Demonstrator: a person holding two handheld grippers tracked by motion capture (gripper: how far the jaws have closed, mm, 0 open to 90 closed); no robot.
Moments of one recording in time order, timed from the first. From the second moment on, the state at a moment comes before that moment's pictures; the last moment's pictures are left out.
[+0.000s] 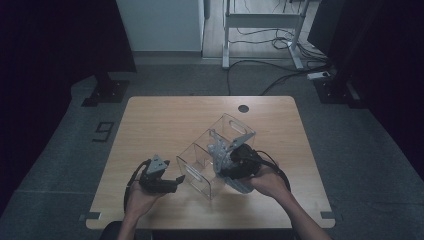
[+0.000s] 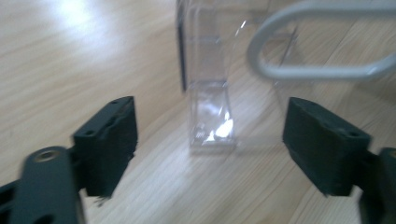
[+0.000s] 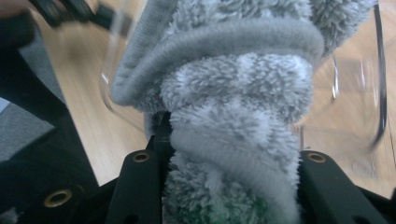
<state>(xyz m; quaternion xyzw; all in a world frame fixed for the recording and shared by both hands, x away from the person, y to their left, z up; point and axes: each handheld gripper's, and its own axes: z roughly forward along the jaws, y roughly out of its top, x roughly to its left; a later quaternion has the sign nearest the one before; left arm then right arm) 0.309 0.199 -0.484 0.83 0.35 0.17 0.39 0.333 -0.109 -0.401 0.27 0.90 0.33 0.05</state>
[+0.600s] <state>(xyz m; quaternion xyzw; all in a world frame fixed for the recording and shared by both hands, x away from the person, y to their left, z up) 0.317 0.239 -0.527 0.86 0.38 0.14 0.31 0.367 -0.022 -0.362 0.24 0.91 0.33 0.02</state>
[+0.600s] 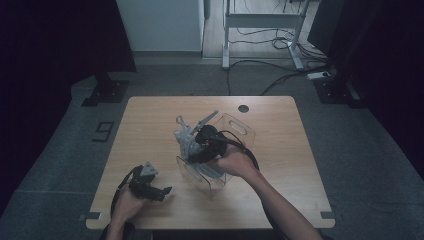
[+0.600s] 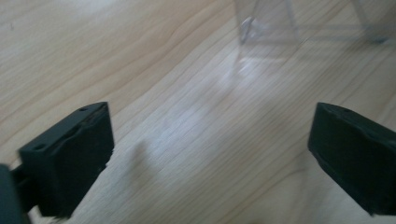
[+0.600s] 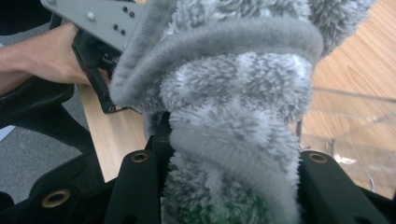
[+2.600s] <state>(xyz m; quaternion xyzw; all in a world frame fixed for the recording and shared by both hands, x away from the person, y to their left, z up) 0.321 0.251 -0.547 0.85 0.40 0.14 0.31 0.318 -0.031 -0.388 0.22 0.93 0.30 0.05</state>
